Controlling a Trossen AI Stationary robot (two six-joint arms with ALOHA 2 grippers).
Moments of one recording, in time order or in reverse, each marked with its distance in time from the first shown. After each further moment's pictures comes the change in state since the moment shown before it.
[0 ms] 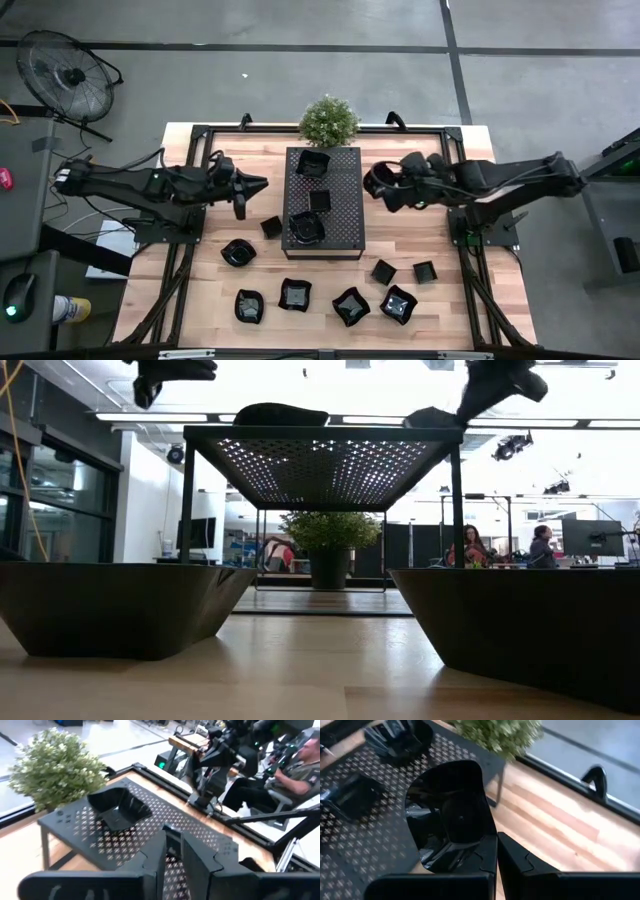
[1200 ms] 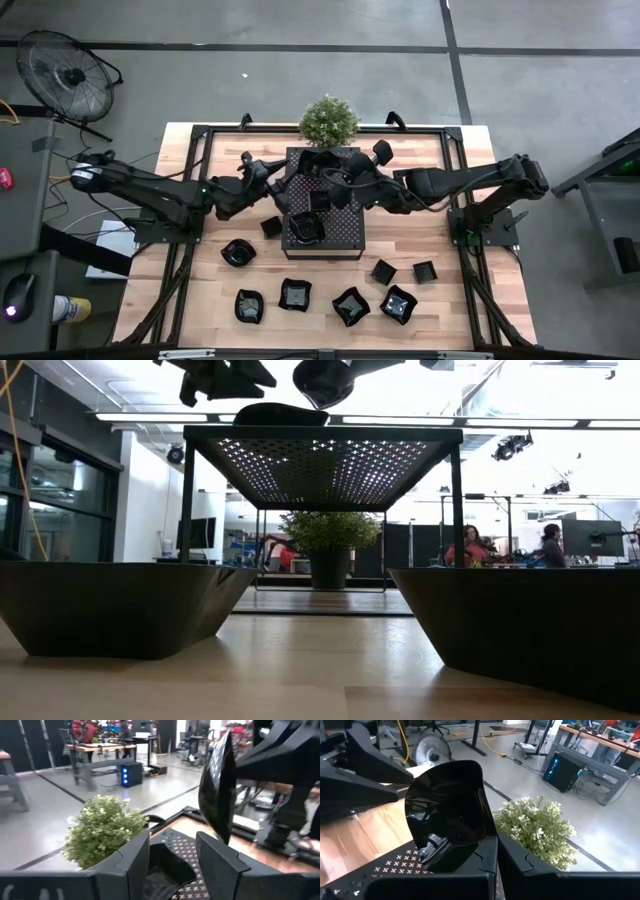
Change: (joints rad) left arm 0.001 0.390 0.006 0.558 -0.365 0.385; right arm 0.000 0.361 0.254 0.580 0.248 -0.580
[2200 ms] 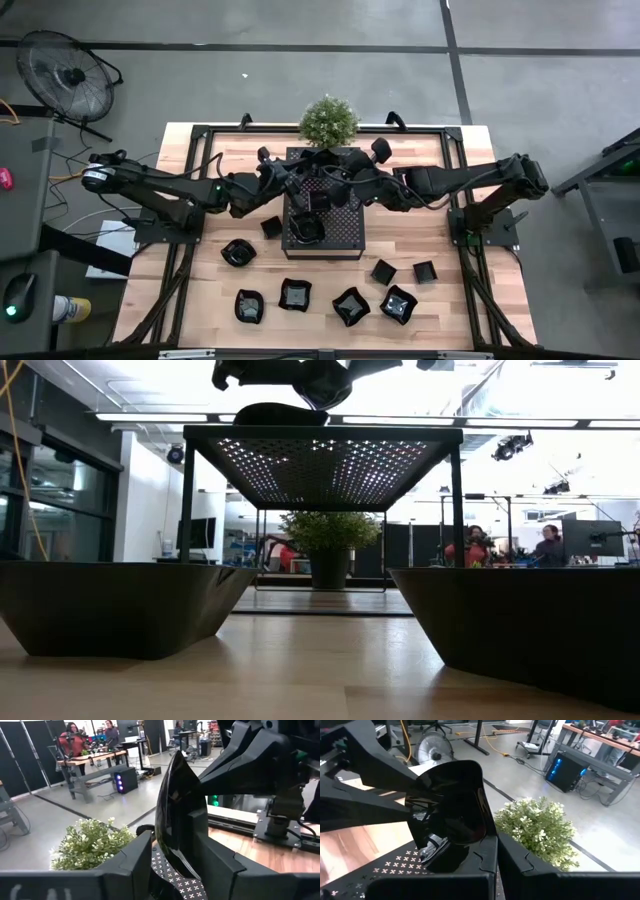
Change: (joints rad) left arm 0.026 0.148 0.160 -0.008 0.071 0.153; right arm -0.020 0.000 -0.002 0.016 -0.032 -0.023
